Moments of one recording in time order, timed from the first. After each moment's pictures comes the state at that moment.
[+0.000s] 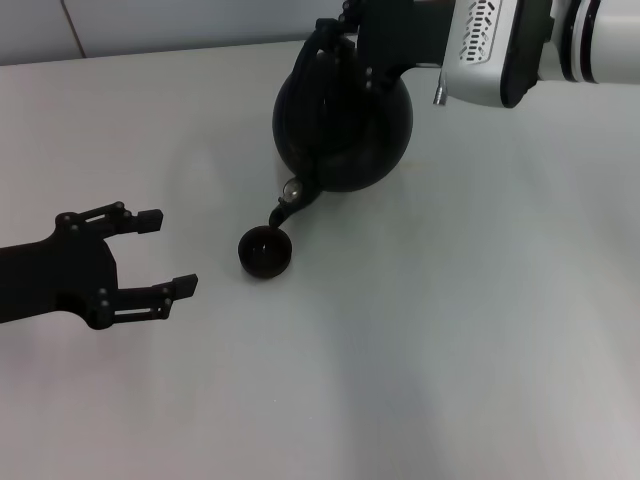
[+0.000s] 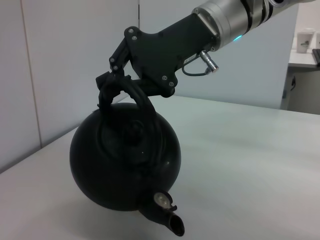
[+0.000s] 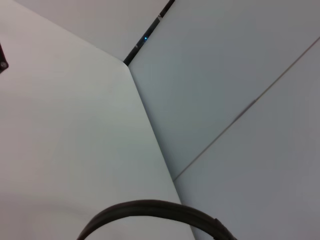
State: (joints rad) left arm -0.28 -2.06 1.06 1.00 1.79 1.51 -1.35; right arm 0.59 2.09 -1.27 -1.01 -1.83 -0.89 1.05
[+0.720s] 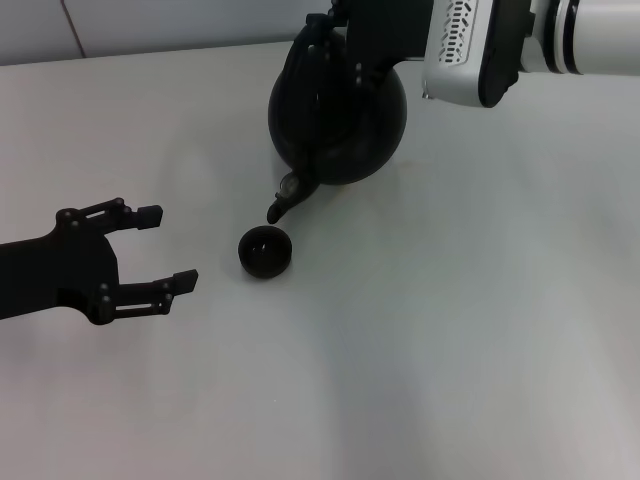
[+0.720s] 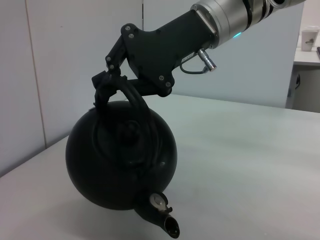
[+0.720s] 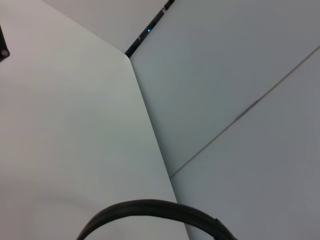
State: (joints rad) left arm -0.28 -2.06 1.07 1.00 1.79 1.50 -1.35; right arm 0.62 2.08 -1.31 -1.01 -1.86 -0.85 1.05
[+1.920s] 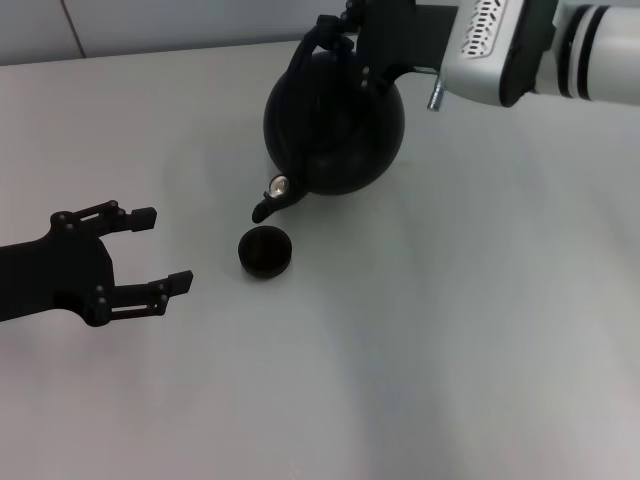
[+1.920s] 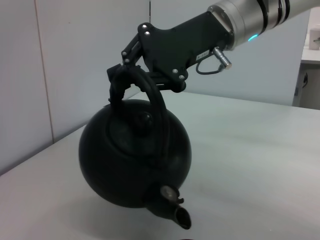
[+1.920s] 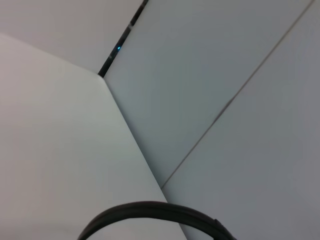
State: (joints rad) left arm -0.27 -2.06 1.07 1.00 1.79 1.48 -1.35; right arm 0.54 2.09 -1.34 -1.00 -1.70 -0.81 1.07
